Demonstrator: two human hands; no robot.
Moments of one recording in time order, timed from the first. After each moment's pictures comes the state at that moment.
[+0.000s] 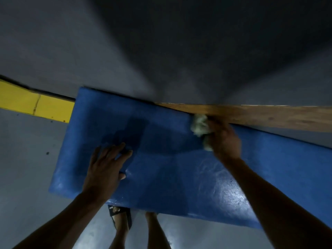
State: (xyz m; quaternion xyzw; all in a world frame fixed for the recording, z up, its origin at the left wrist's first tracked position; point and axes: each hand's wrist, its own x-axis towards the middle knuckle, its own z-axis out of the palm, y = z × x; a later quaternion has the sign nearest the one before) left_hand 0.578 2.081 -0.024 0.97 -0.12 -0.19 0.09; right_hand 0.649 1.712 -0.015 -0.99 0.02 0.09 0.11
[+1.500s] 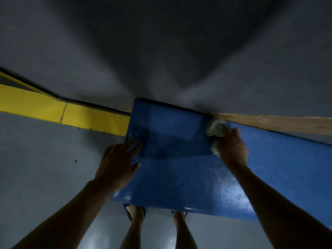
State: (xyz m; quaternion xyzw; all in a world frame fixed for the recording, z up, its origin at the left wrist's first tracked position) left_hand 0.636 2.242 -0.018 0.95 -0.13 -0.25 0.15; right_hand 0.652 1.881 -0.008 -0.96 0.20 0.11 0.13
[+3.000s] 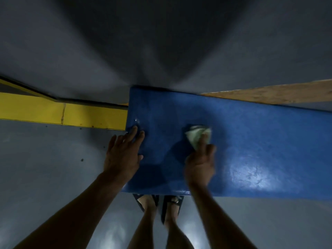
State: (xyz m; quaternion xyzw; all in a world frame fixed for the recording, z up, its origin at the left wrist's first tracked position) left_hand 0.630 2.232 -0.023 0.95 -0.17 -0.26 0.06; right_hand 0.555 2.018 -0.042 -0.93 0.31 0.02 0.17
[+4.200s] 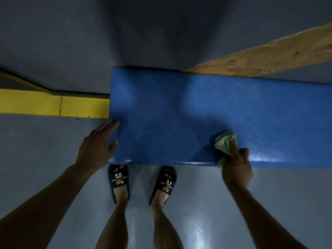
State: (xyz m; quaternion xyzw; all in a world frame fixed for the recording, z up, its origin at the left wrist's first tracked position) left_hand 0.566 2.253 0.000 0.95 -0.07 -0.25 0.19; right_hand 0.420 1.867 -0.006 -0.92 0.36 0.09 0.15
